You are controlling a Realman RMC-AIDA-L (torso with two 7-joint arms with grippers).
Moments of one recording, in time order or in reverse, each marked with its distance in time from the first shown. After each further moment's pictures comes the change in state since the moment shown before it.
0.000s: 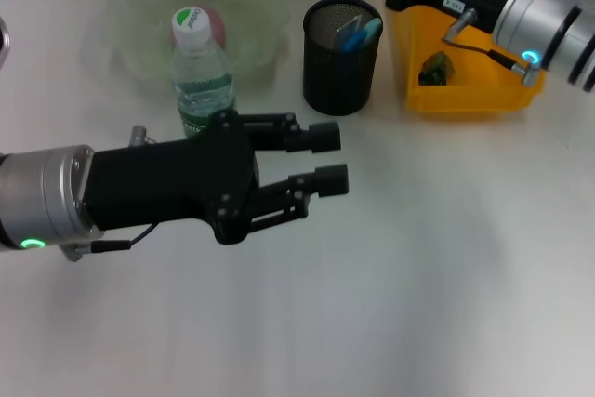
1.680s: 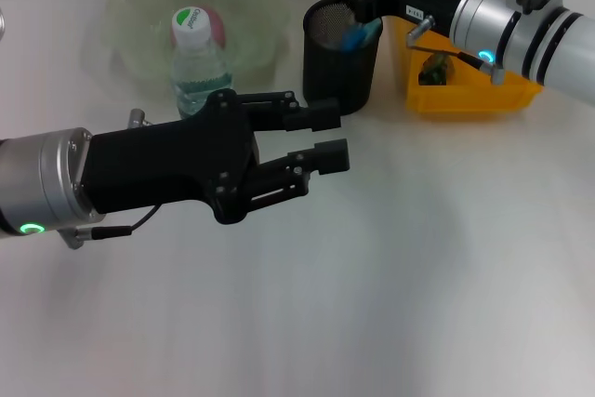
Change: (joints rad) left arm -0.013 0.003 0.001 0.001 -0.041 -0.008 -0.025; right arm 0.114 0.001 -0.004 0.134 0.022 0.152 -0.104
